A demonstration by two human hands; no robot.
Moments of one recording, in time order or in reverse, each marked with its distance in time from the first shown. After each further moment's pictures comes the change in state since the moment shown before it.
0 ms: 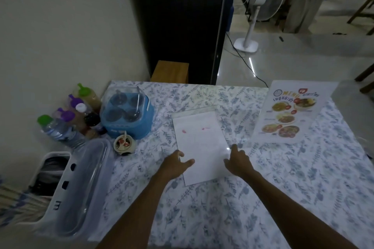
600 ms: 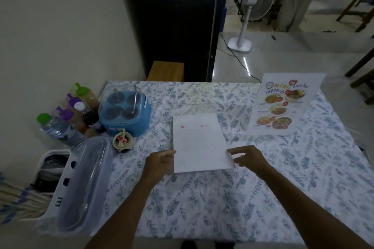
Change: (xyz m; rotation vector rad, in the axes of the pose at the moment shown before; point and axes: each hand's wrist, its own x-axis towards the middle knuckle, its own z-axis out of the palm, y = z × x) left_hand -0.015 -0.056 -0.014 -0.289 0.237 0.212; right_hand -0.040 0.040 -0.040 0.507 -0.050 -0.083
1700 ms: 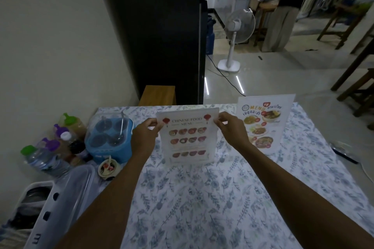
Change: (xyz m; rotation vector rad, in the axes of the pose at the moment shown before) left_hand 0.051 0.172 -0.016 0.020 0.338 0.311; right_hand 0.055 -0.108 -0.074 -0.114 0.397 -0.456
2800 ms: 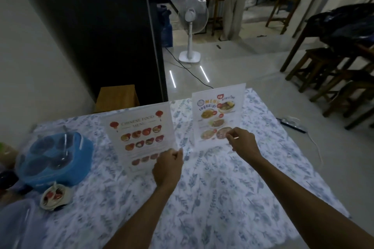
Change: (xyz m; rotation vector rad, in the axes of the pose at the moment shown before) left_hand -0.098 0.029 0.181 0.395 -0.225 -0.111; right_hand -0.061 0.132 -0.092 -0.060 0.100 0.379
